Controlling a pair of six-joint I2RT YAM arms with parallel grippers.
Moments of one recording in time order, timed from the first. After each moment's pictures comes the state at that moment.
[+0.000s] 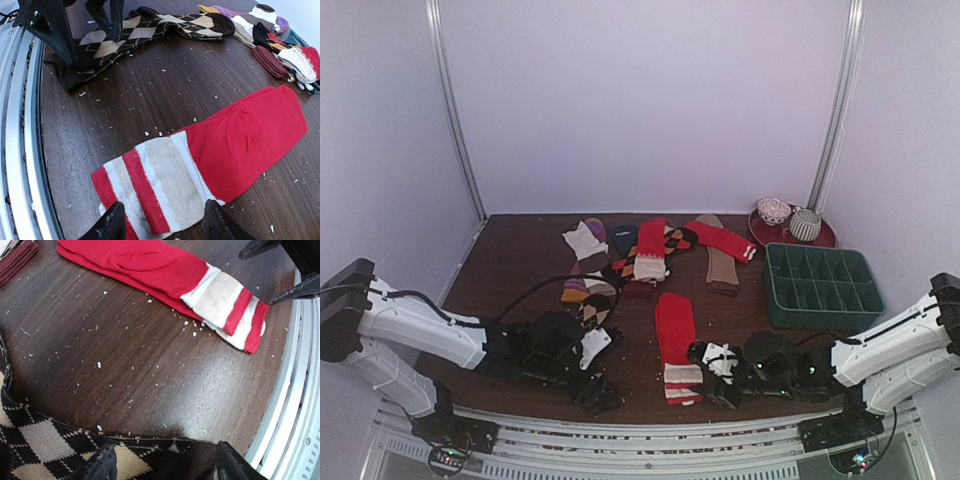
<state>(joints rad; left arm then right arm) -1.15 1.43 0.58 0.02 0.06 -0.23 1.20 1.30 0.32 0.36 0.13 -0.06</state>
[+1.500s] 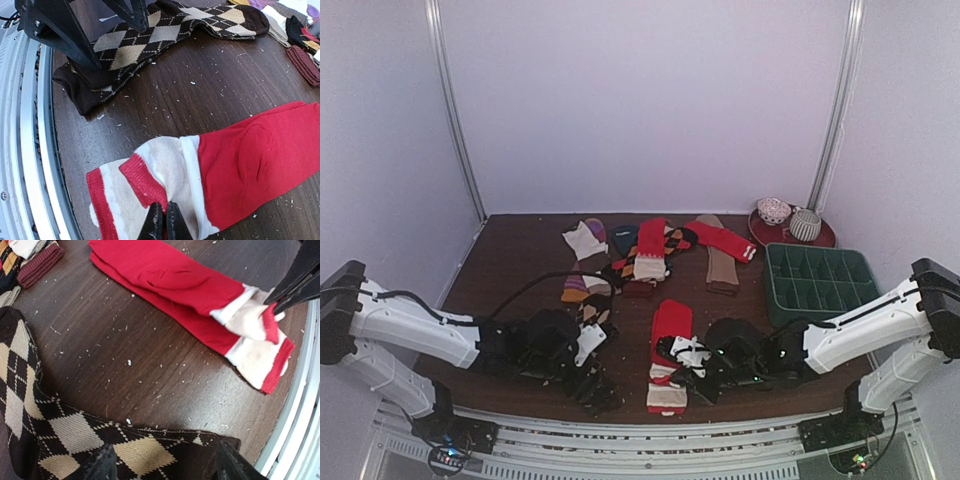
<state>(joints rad) -1.15 1.38 0.58 -0.04 -0.04 -0.20 1.20 1.47 0.58 0.15 0.02 0.00</state>
